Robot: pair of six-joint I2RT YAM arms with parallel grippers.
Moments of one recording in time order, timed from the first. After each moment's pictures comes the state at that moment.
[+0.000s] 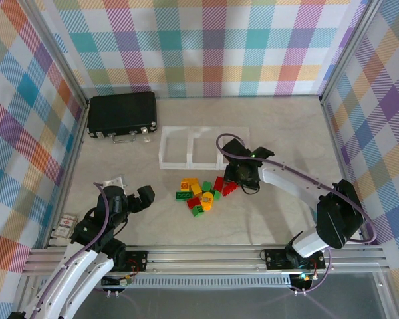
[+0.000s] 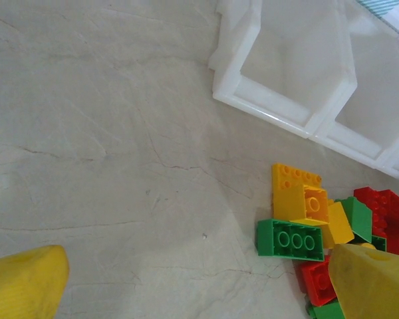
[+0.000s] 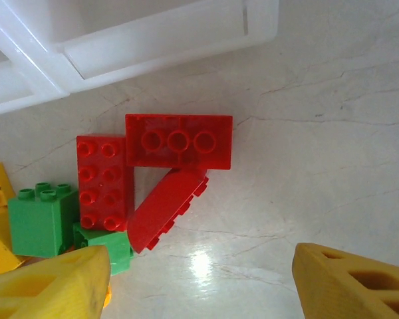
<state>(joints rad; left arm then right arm) -0.40 0.40 0.39 -0.63 -0.08 -0.68 0.72 1.50 1.12 -0.91 0.19 0.97</state>
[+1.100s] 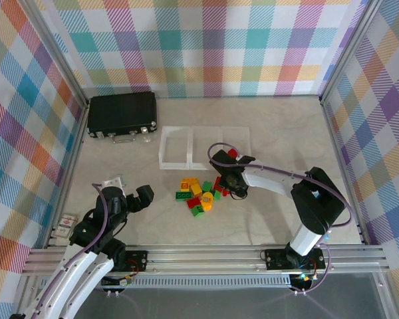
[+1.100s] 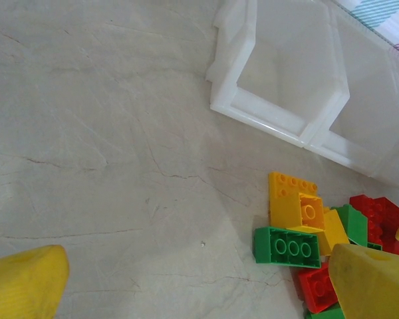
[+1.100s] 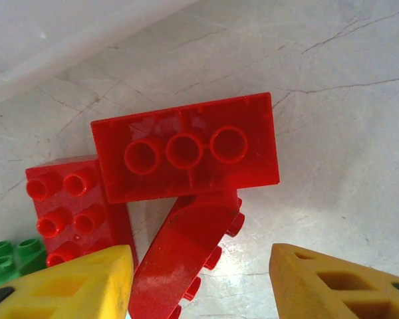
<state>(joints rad) -0.40 0.37 0.39 -0.63 -0.10 -0.68 0.79 1.67 1.05 -0.73 0.21 1.18</state>
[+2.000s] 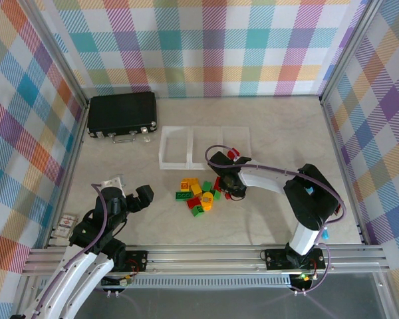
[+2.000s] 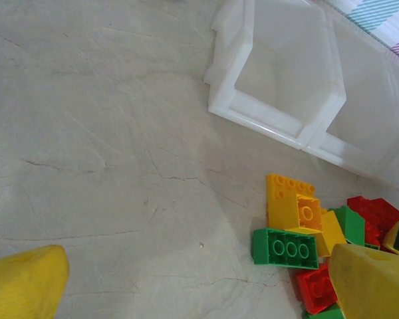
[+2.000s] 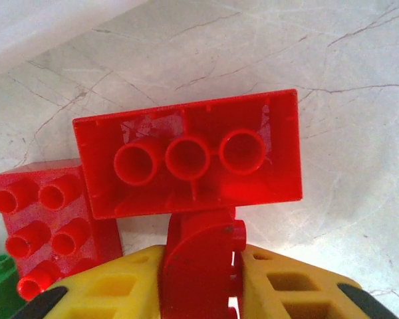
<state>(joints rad) -0.40 0.36 0.39 -0.63 -0.10 -0.68 0.79 1.72 1.05 -0.70 0.21 1.14</state>
